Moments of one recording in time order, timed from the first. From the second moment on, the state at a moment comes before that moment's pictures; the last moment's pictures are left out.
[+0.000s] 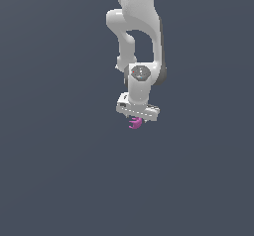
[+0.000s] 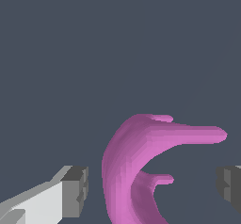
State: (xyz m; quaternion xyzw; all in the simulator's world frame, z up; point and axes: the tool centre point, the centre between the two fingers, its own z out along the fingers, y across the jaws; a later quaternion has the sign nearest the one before) arm -0.075 0.047 0.052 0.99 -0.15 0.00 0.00
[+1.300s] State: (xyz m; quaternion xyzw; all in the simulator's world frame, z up) arm -0.075 0.015 0.061 0.99 -0.15 0.00 0.00
